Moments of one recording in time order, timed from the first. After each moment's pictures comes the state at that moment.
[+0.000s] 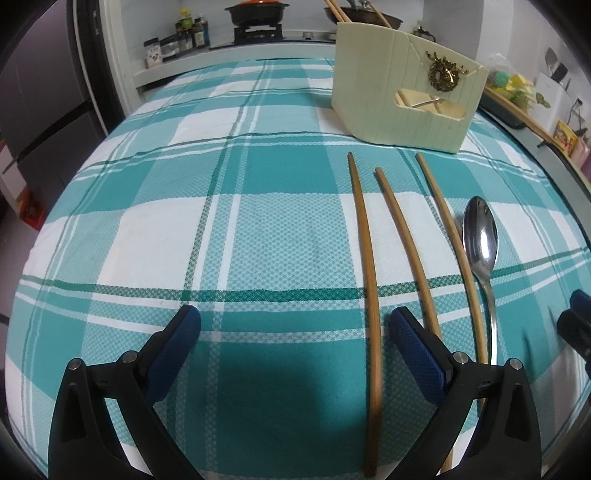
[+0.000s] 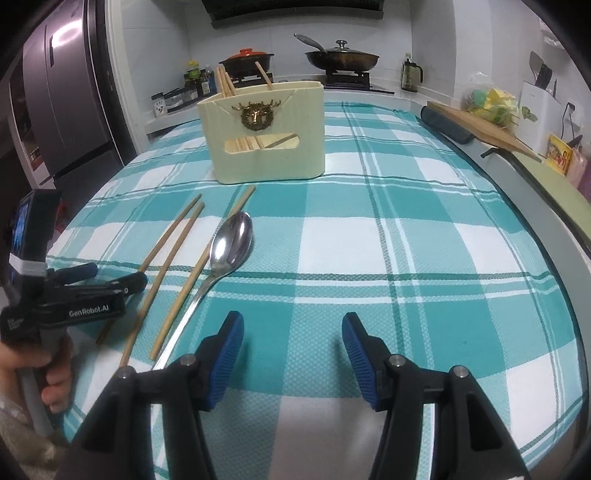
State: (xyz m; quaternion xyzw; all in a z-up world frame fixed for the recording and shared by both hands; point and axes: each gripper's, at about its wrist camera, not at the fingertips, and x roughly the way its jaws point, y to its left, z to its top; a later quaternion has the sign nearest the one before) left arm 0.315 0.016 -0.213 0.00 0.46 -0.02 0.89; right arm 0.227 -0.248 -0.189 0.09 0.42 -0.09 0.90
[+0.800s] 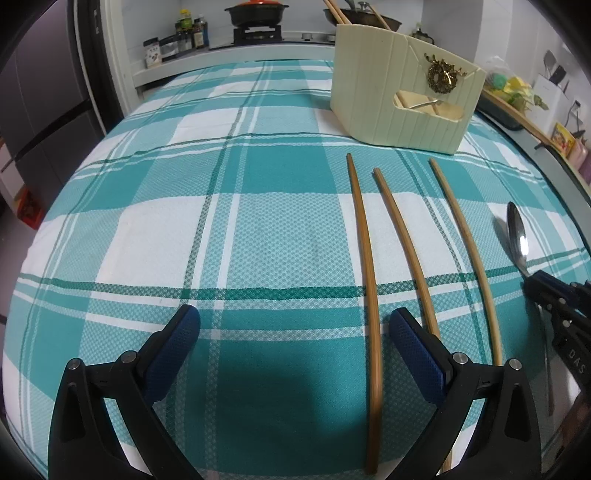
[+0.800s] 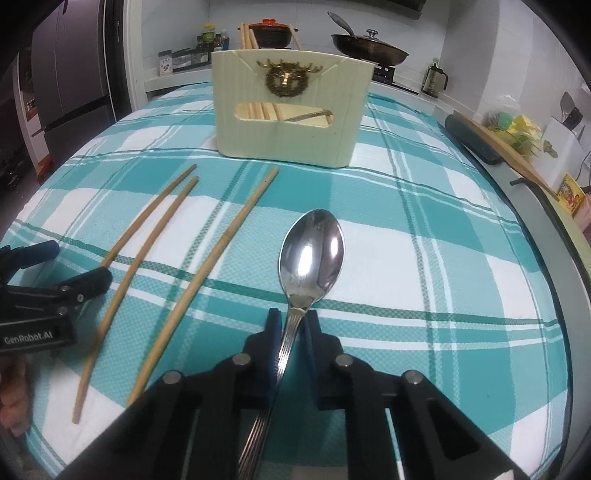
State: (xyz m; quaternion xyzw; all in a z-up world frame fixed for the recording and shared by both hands) left arm 0.314 0.017 -0.213 0.00 0.46 -0.02 0.89; right arm 0.276 -0.235 -0.214 0.01 0.46 -0.10 0.88
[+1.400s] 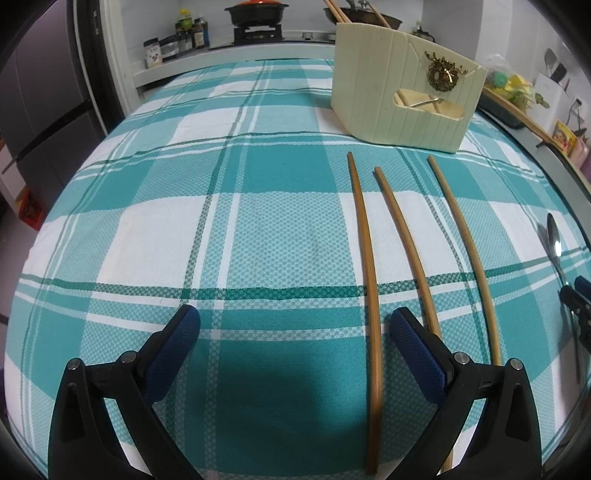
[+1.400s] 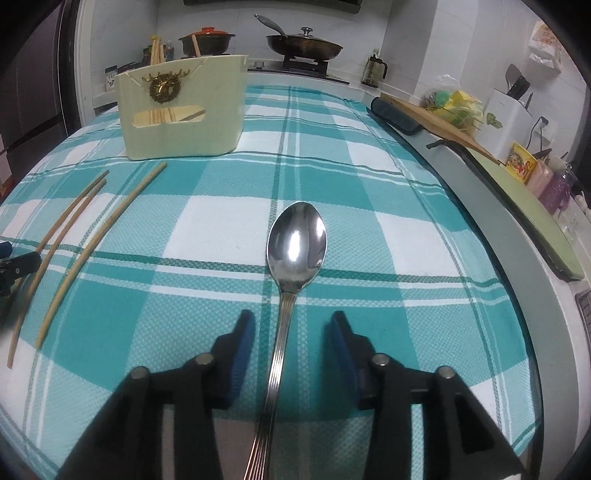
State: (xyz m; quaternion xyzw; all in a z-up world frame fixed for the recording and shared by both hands) left arm 0.314 0.016 -0.213 0.00 0.46 -0.02 0.89; right arm 0.225 -0.314 -0.216 0.02 0.45 -0.18 0.87
